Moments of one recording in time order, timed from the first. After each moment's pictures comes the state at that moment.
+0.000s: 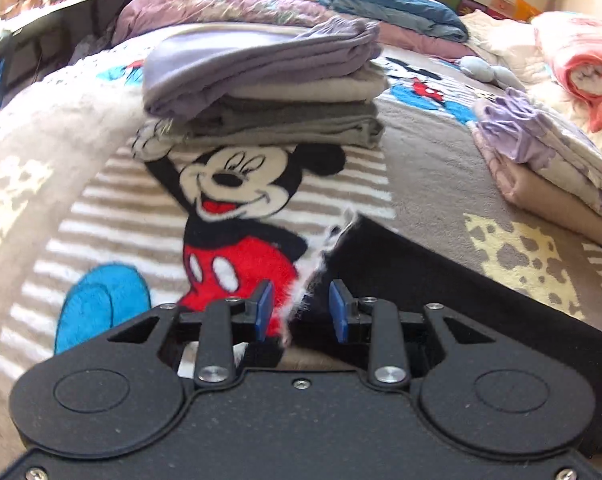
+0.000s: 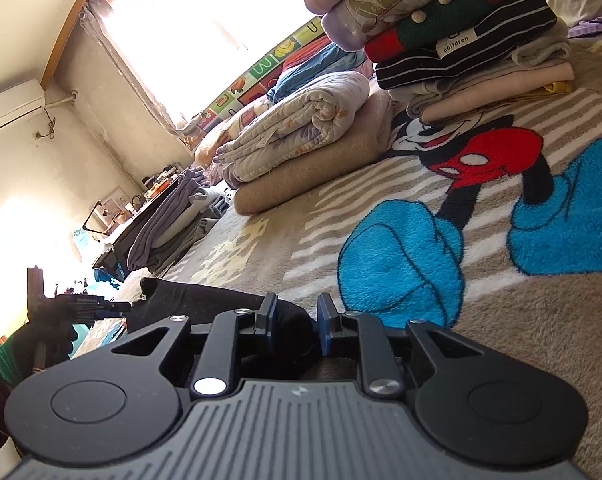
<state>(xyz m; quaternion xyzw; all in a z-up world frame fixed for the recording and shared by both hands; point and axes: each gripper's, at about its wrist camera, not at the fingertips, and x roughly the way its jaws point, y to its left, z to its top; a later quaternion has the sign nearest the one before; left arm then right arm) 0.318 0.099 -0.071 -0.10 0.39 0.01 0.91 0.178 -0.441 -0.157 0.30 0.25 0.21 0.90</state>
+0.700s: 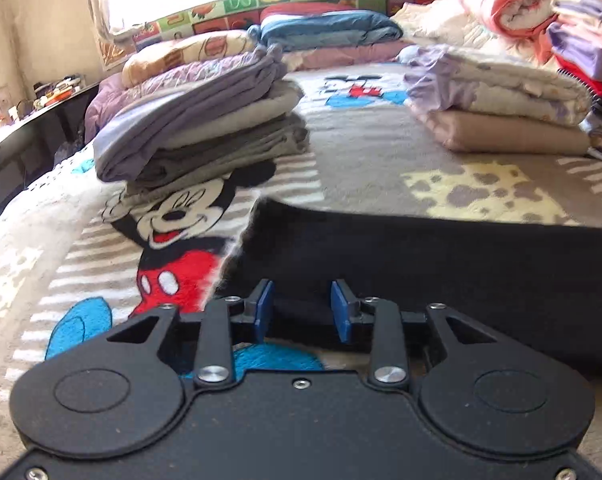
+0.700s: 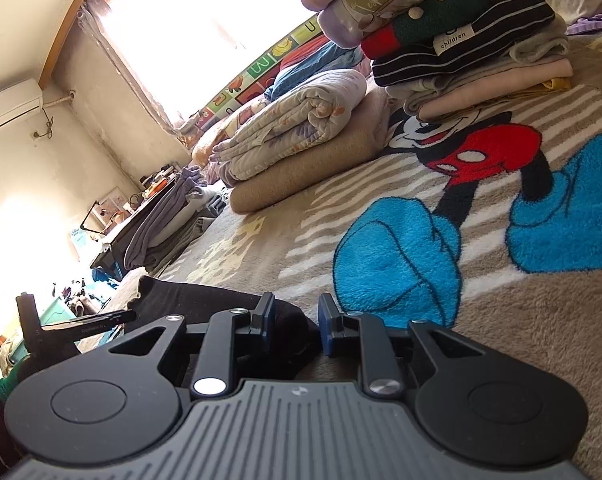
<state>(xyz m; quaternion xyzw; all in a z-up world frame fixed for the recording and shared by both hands) 0.260 0.015 -0.079 0.09 0.28 -0.05 0.95 0.181 -0.440 -0.160 0.30 0.26 0.21 0.90</state>
